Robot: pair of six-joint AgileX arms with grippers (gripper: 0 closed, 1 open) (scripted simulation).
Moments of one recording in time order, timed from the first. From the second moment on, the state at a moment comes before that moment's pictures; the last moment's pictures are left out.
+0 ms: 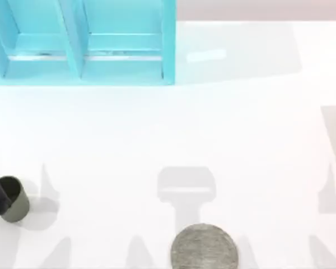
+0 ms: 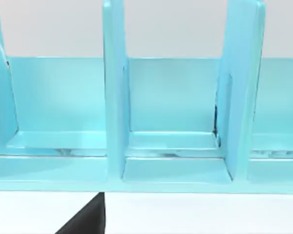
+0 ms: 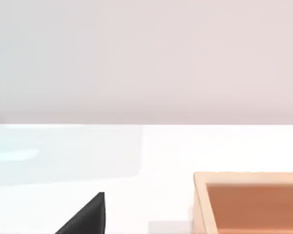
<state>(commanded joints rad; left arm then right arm) 0.00 0.00 0.00 0.00 0.00 0.00 0.00 0.00 0.00 0.00 0.00 0.00</state>
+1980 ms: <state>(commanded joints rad) -0.07 1.44 1.11 -1.23 0.00 1.51 0.00 0.00 0.00 0.00 0.00 0.00</state>
